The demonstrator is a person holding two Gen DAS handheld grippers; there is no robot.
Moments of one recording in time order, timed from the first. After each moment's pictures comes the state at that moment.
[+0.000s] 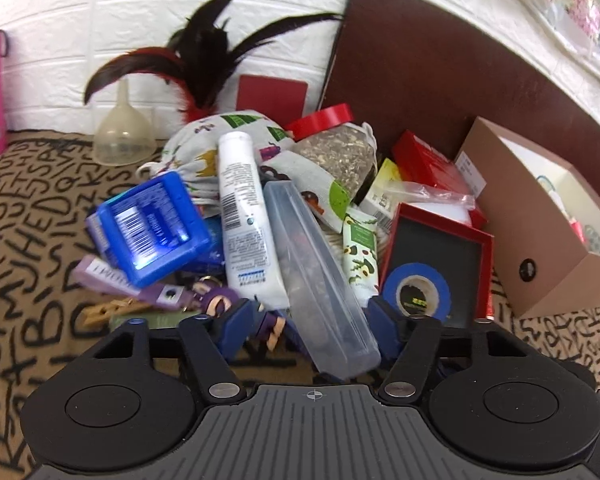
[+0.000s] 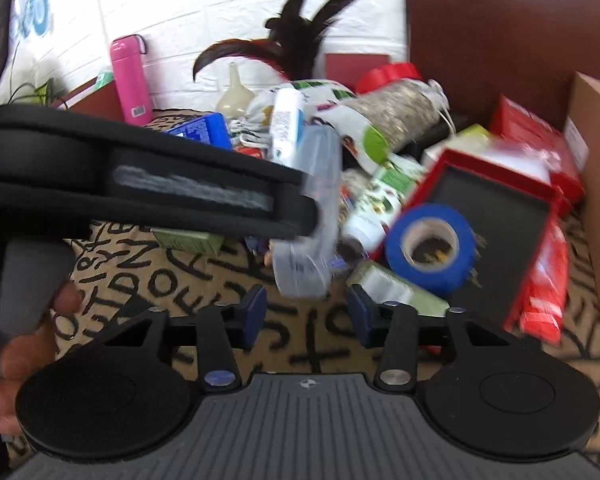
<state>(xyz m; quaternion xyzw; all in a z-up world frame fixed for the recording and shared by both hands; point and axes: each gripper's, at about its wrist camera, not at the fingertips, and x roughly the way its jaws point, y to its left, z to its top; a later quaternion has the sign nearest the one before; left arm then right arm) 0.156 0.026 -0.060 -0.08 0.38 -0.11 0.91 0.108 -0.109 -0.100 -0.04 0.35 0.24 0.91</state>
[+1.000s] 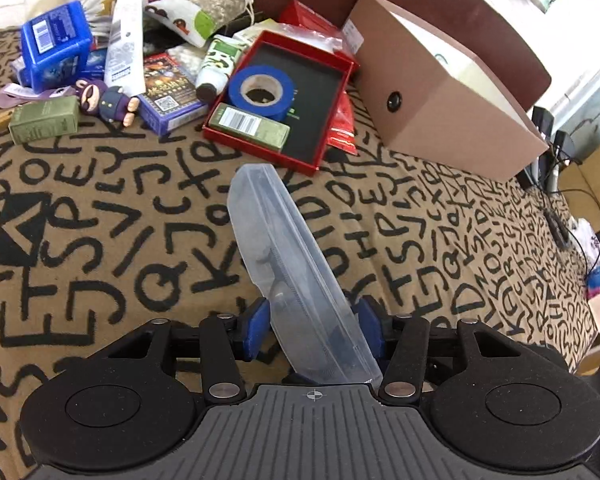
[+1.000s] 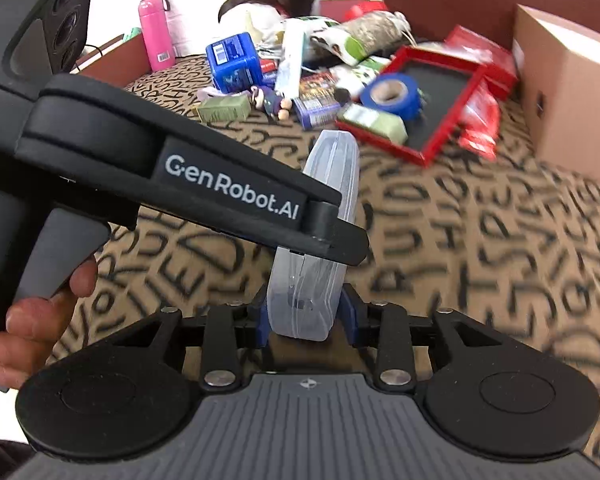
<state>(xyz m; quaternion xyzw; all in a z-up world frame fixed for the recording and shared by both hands) 0.031 -0.032 -0.083 -0.10 0.48 -0.21 0.84 -0.041 -0.184 -0.107 -0.01 0.42 0.24 0.88</state>
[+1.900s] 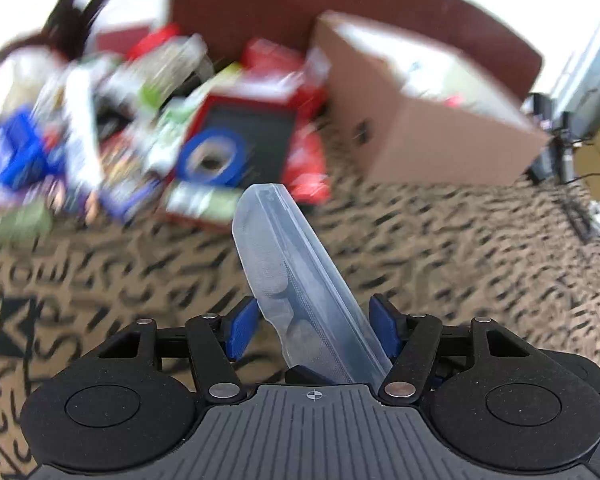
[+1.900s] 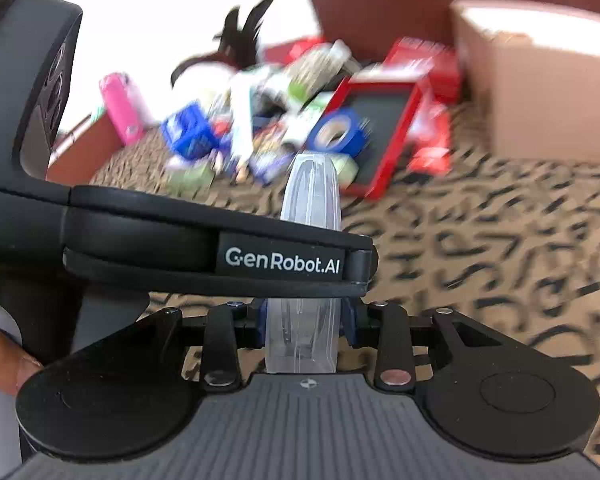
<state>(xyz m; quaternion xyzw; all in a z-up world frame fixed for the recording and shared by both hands) 0.039 -0.108 -0.036 -0.01 0.42 -0.22 0.88 -0.020 -0.227 -0.083 0.09 0.36 0.19 0.91</state>
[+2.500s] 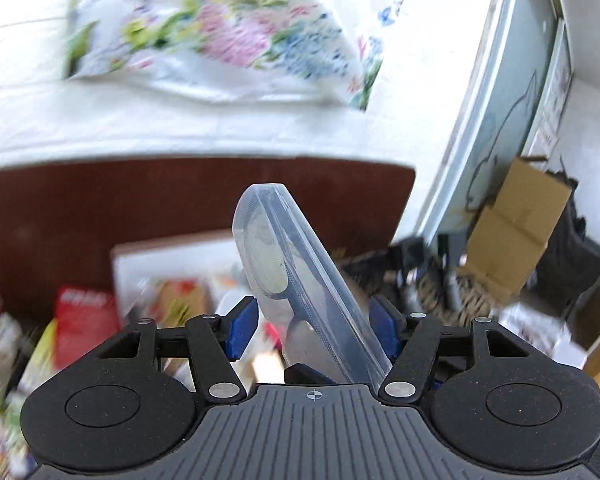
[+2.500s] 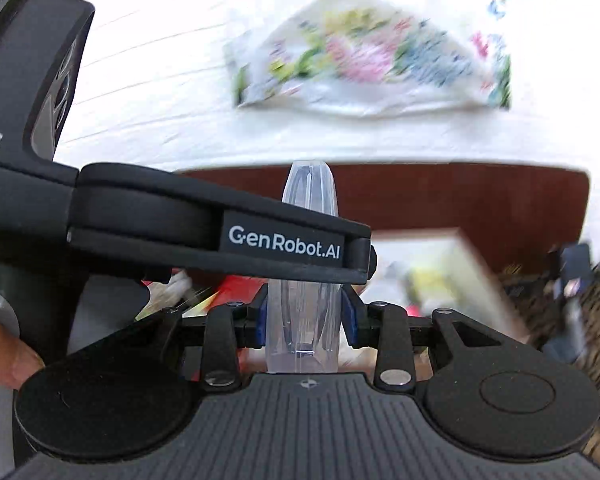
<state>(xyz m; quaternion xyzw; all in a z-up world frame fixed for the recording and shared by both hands) 0.146 -0.302 0.120 -0.02 0.27 -0.36 0.89 0.051 -0.394 0.080 0.03 0.20 0.06 0.98</state>
